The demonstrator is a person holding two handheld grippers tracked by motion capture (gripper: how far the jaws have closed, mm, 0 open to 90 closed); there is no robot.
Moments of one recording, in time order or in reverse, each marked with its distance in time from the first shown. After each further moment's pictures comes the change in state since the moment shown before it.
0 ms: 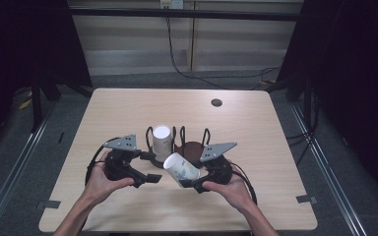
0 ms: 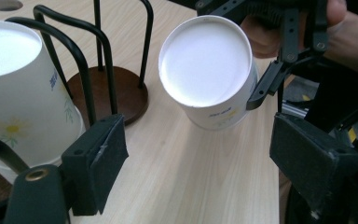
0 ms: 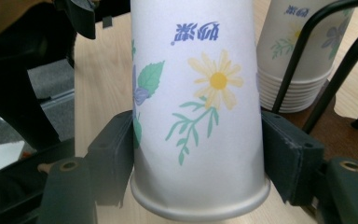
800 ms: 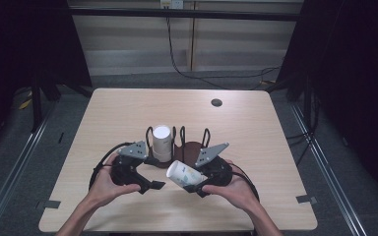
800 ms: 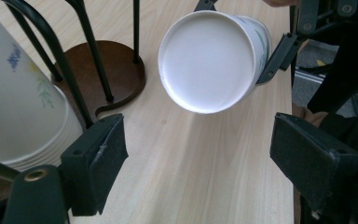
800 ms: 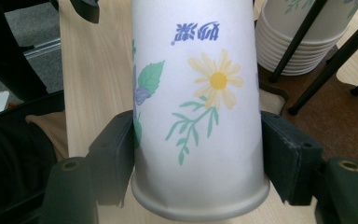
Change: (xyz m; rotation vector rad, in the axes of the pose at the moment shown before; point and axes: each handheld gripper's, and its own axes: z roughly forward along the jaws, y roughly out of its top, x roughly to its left) left arm -0.009 -0.002 0.020 0.129 0.033 0.078; right arm 0.005 0.004 0.000 0.198 -0.025 -0.069
